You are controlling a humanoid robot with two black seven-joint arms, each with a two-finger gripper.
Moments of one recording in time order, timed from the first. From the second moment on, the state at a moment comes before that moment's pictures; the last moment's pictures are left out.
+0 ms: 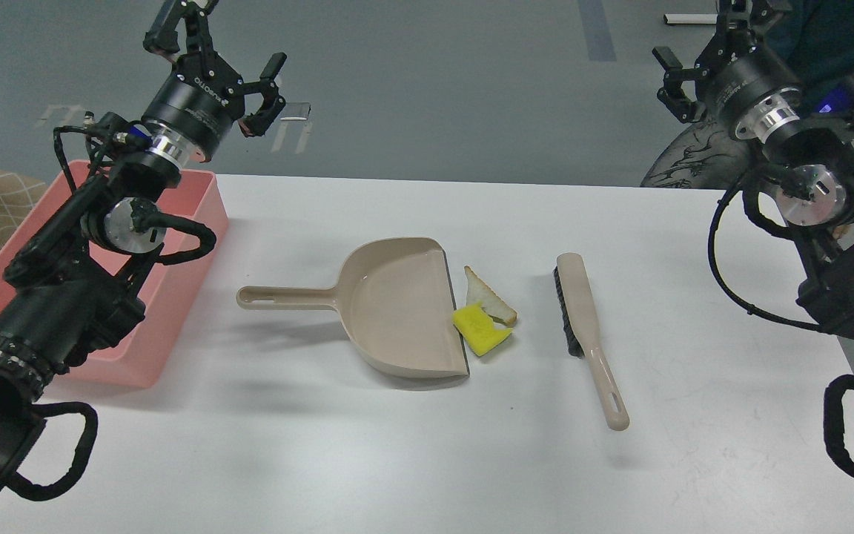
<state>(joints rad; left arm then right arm) -0.76 0.30 -1.00 -0.72 0.34 -0.49 -0.28 0.89 -0.23 1.17 0.71 -0.67 0.31 0.08</state>
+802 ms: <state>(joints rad) -0.80 0.30 -1.03 -0.69 0.33 -0.49 -0.31 0.86 -0.22 1.18 0.69 -0.66 0.30 0.09</state>
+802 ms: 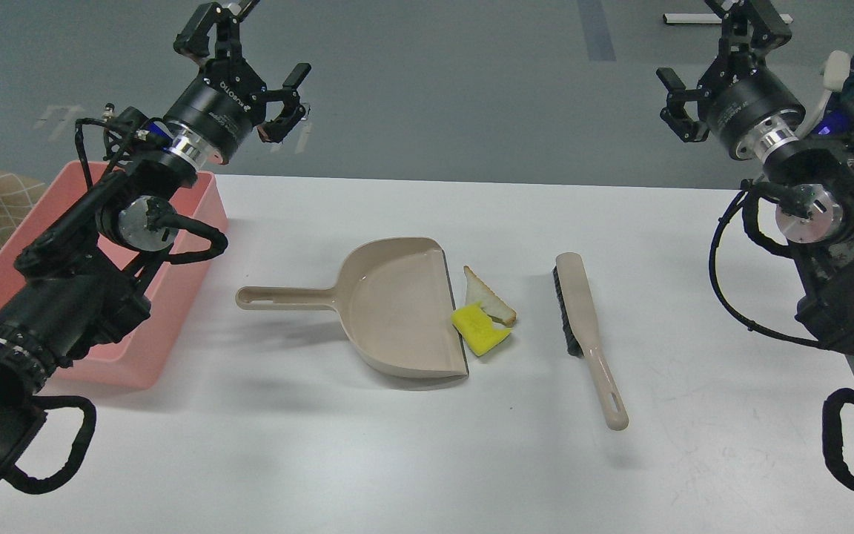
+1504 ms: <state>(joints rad) -0.84 0.23 -0.98 -0.64 0.33 -0.49 -0.24 0.82 -0.23 1.18 0.70 -0.60 0.30 0.17</state>
